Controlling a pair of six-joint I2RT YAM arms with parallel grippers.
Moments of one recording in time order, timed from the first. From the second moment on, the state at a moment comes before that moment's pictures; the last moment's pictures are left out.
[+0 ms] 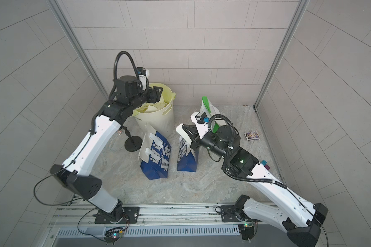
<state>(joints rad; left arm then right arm) -0.41 1.52 1.81 -0.53 0.07 -0.19 0.74 0.99 1.09 -0.11 -0.14 0.07</state>
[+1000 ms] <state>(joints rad) -0.44 1.09 1.11 -0.01 0.86 -0.57 0.70 1.18 1.27 0.01 -0.51 0.34</state>
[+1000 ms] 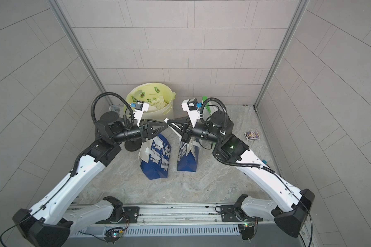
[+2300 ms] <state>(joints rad) -0.44 1.08 1.05 0.23 0.91 -0.74 0.61 1.13 1.16 0.08 -0.59 0.56</state>
